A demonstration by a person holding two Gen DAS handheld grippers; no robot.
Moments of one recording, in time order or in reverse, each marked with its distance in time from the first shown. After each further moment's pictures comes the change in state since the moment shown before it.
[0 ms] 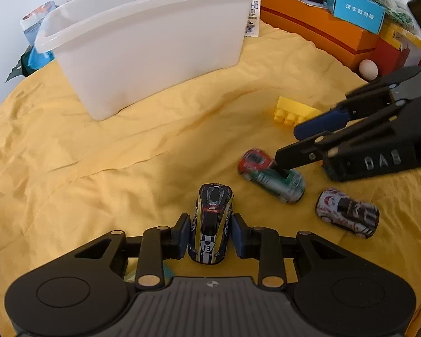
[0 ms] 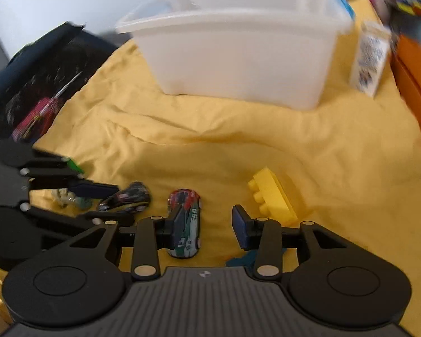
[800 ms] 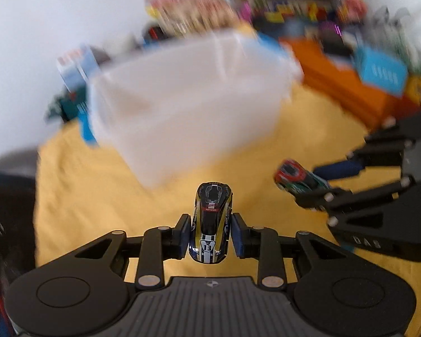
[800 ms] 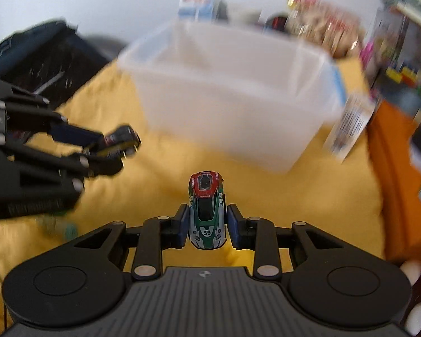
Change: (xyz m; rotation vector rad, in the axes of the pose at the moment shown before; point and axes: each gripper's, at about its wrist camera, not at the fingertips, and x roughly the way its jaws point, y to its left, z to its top) left arm -0.068 0.032 0.072 -0.040 -0.193 0.147; right arm -0.027 0.022 0.055 -0.117 -0.098 -0.215
